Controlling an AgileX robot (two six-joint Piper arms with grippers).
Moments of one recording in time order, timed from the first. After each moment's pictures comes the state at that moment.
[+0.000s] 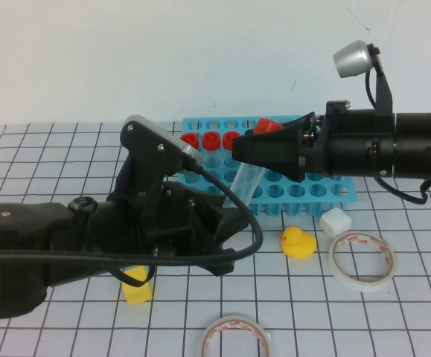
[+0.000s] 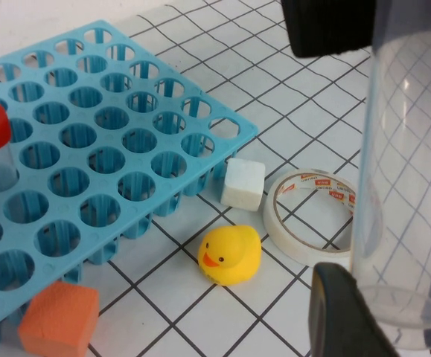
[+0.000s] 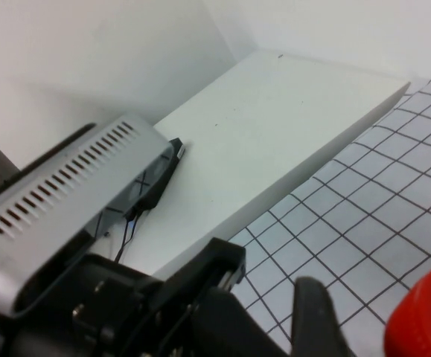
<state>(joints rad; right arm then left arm) 0.34 1.67 -1.11 1.72 0.93 -1.52 -0.49 1.37 -0.82 -1.71 0.39 1.64</state>
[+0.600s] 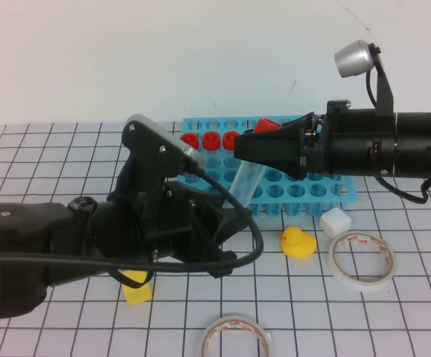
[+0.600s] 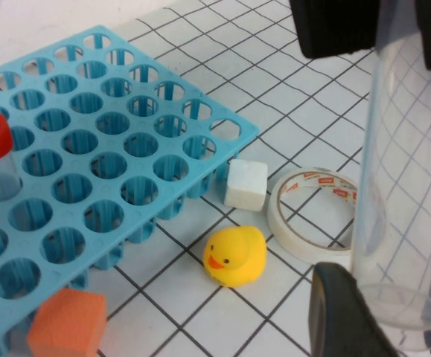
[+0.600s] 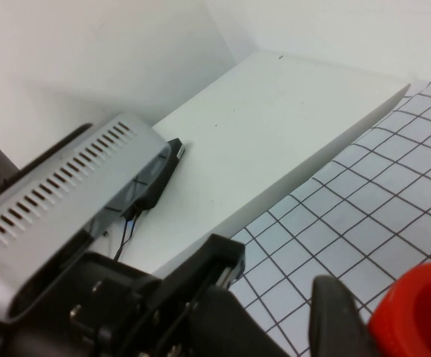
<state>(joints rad) 0.34 1.67 -1.11 1.71 0.93 -1.52 -0.49 1.37 -0.82 -1.71 0.39 1.68</state>
